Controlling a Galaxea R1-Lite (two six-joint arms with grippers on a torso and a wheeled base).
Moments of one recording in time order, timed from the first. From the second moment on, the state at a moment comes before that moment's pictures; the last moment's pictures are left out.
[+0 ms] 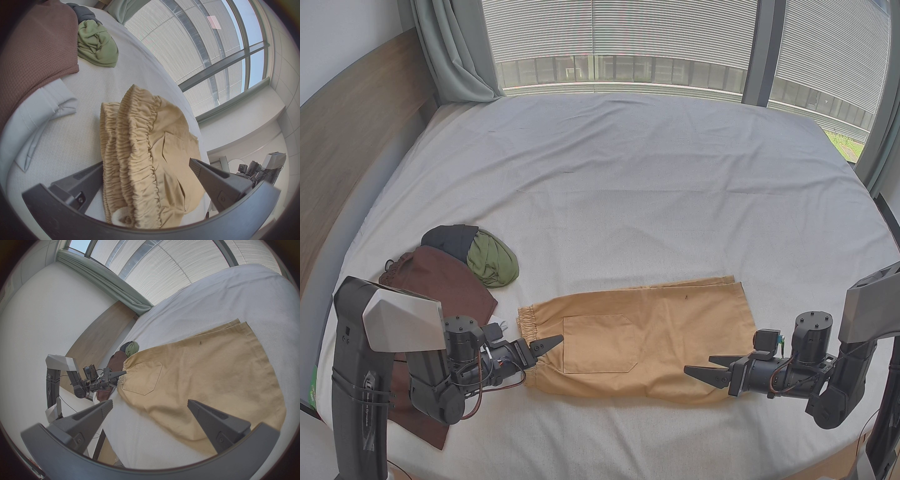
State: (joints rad) left arm -0.28 2.49 -0.58 -1.55 -0.43 -0.66; right arm 0.35 2.16 -0.21 -1.54 0.51 0.37
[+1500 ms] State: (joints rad) left arm -0.14 2.34 -0.44 -1.55 -0.68 -0.59; right arm 0.34 2.17 -0.21 -1.54 0.51 0.36
